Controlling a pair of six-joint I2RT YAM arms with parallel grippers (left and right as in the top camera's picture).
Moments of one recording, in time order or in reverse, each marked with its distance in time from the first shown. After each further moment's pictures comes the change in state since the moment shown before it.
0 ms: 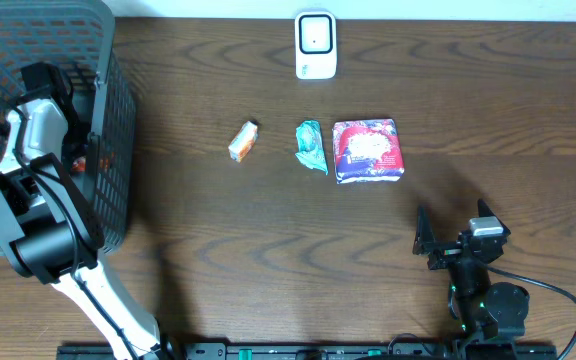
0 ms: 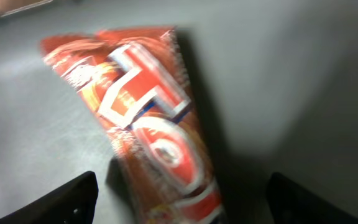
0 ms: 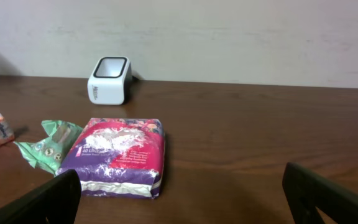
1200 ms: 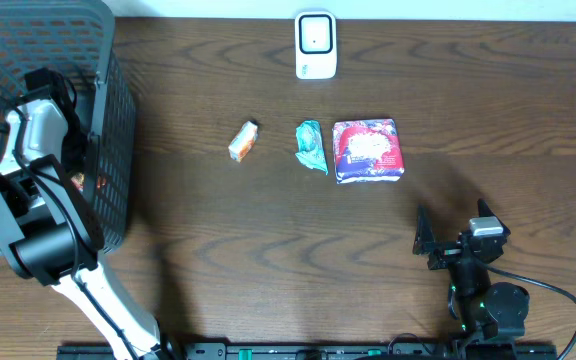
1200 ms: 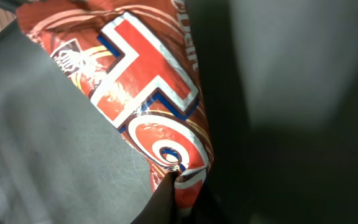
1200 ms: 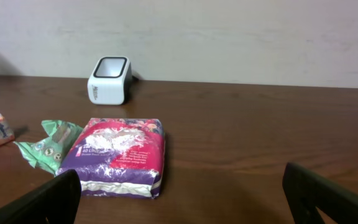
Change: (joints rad) left arm 0.000 -0.016 -0.008 -0.100 -0.018 0.210; right arm 0.000 0.000 0.000 0.000 0.000 0.000
